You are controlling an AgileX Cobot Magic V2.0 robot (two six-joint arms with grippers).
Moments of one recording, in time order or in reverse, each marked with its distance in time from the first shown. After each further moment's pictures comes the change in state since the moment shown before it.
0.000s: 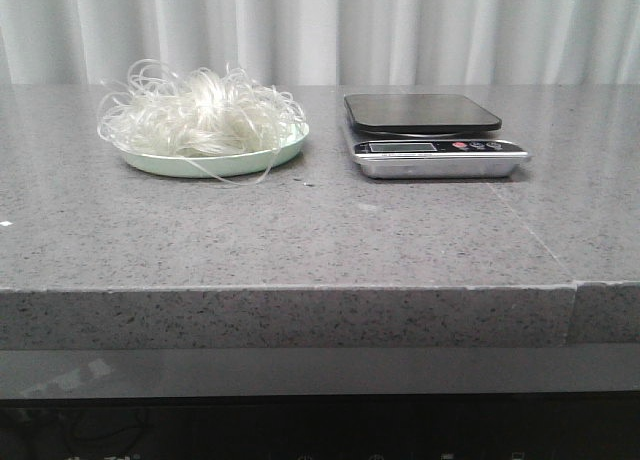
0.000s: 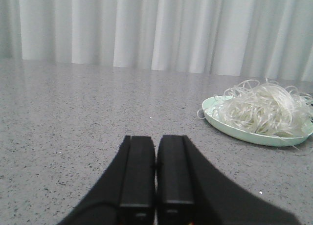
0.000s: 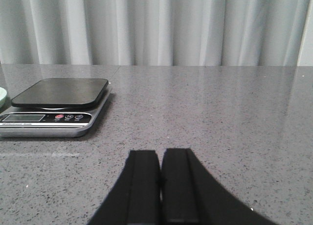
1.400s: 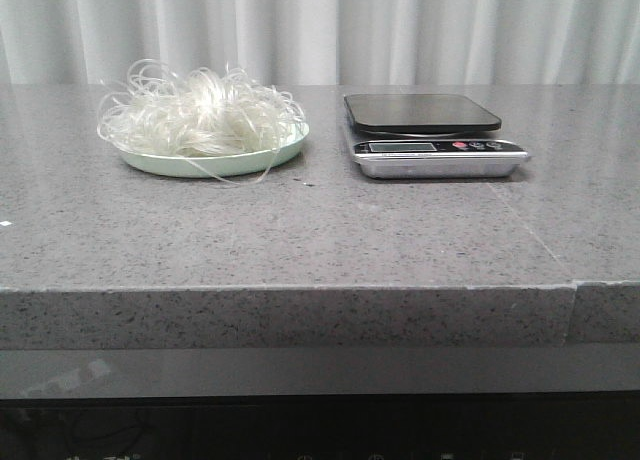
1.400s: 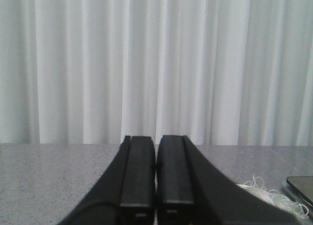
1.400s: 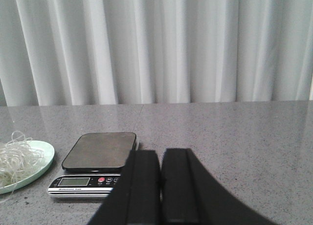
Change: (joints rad) left arm 0.000 0.156 -0.601 0.075 0.315 0.000; right arm 0.000 0.145 -0.574 0.063 0.440 0.008
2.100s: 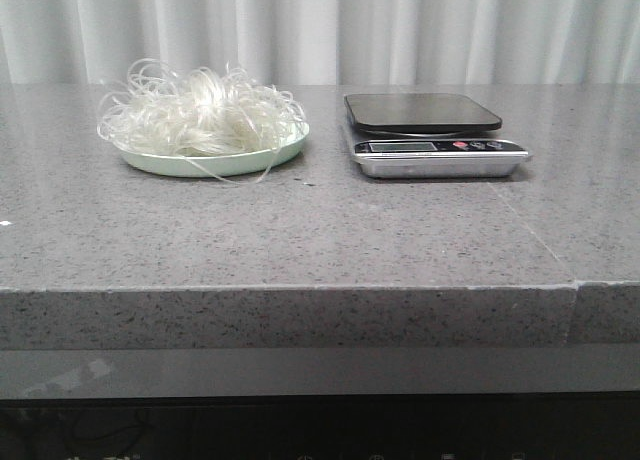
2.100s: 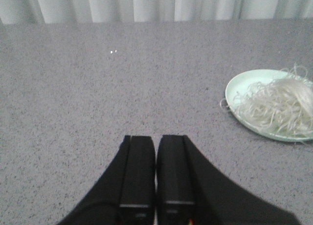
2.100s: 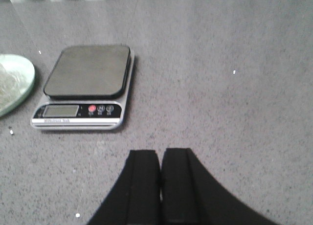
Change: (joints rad) left arm 0.000 0.407 -0.209 0.049 0.355 0.000; right arm 0.000 0.480 -0.220 0.000 0.204 0.000
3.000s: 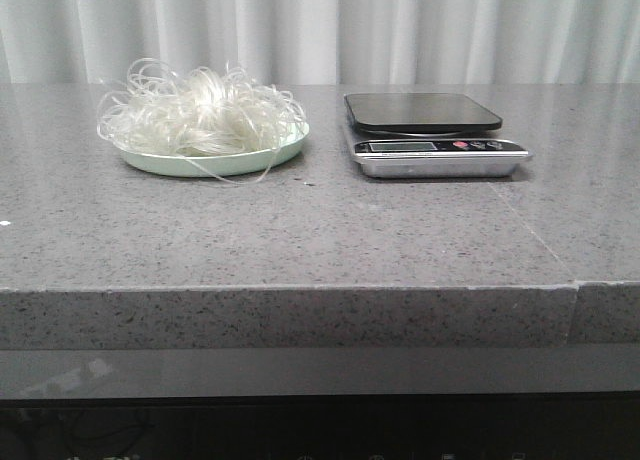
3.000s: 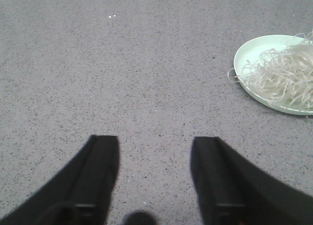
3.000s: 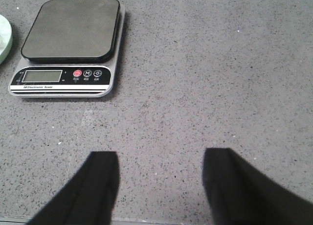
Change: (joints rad) left arm 0.000 0.068 0.000 0.002 0.040 0.000; right arm 0.000 0.072 0.024 -0.014 0.027 0.000
